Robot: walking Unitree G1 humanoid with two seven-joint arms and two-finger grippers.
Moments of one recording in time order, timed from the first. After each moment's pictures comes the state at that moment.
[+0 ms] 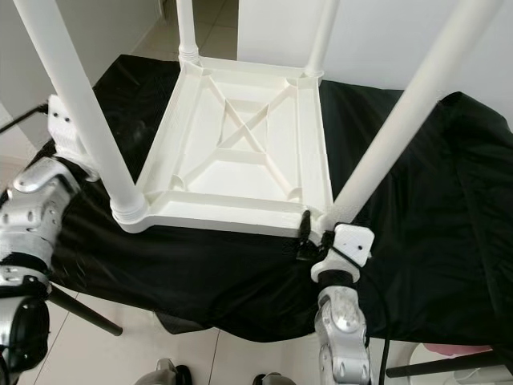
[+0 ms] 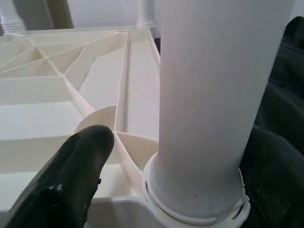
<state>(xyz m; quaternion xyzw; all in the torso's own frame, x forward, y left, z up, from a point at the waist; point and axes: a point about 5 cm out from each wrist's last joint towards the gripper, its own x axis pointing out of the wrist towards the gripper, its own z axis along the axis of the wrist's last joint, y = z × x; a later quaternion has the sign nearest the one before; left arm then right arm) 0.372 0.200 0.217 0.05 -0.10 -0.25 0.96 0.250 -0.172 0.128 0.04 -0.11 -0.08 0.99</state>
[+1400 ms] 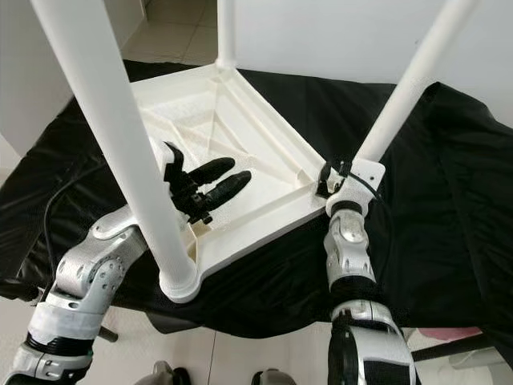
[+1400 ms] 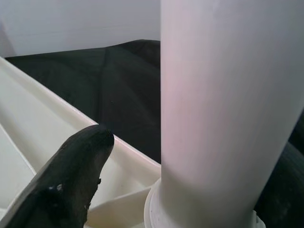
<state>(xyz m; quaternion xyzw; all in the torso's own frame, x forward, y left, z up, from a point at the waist) 0.284 0.067 0.220 -0.08 -0.11 -0.49 0.86 0.364 -0.201 0.154 0.05 -0.09 -0.13 0.99</state>
